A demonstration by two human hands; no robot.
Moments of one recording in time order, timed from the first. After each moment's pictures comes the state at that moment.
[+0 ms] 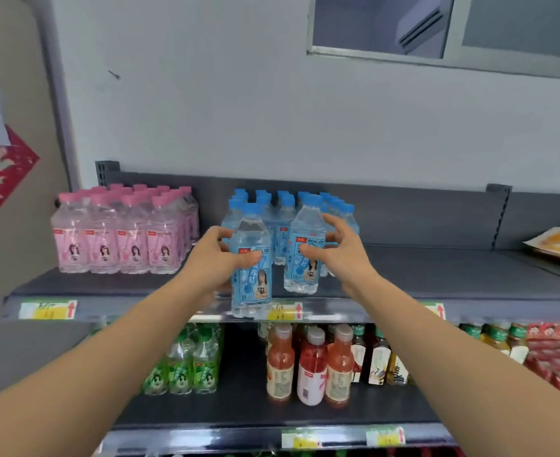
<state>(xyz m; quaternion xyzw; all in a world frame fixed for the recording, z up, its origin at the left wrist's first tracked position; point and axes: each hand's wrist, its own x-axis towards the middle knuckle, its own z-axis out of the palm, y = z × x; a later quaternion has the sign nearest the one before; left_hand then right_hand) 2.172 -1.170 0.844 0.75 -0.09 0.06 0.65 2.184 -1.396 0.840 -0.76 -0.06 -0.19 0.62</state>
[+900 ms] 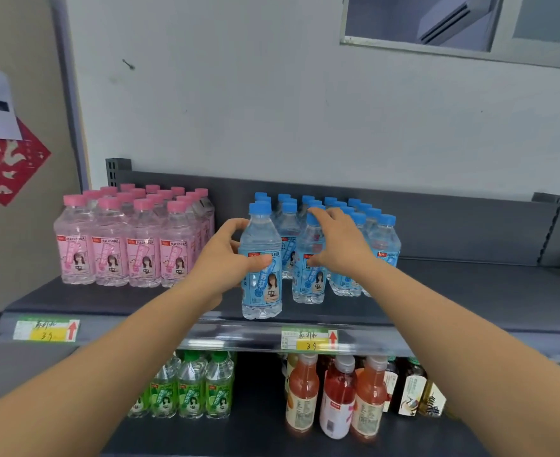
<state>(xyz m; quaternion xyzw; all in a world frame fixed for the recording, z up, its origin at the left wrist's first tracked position) 2.232 -1.148 0.848 0.75 -0.14 0.08 0.65 2.270 -1.359 0.869 -0.96 -0.08 -0.24 0.11</state>
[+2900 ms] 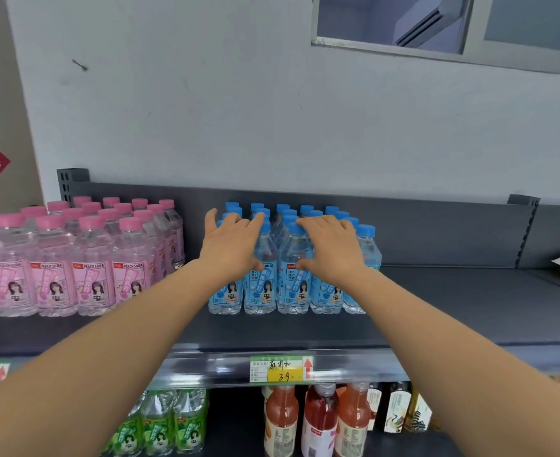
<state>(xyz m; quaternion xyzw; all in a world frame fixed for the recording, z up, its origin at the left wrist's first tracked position) 2.332 -1.207 0.867 0.94 -0.20 0.29 0.00 2.296 -1.396 0.870 -0.94 -0.08 -0.32 0.00</state>
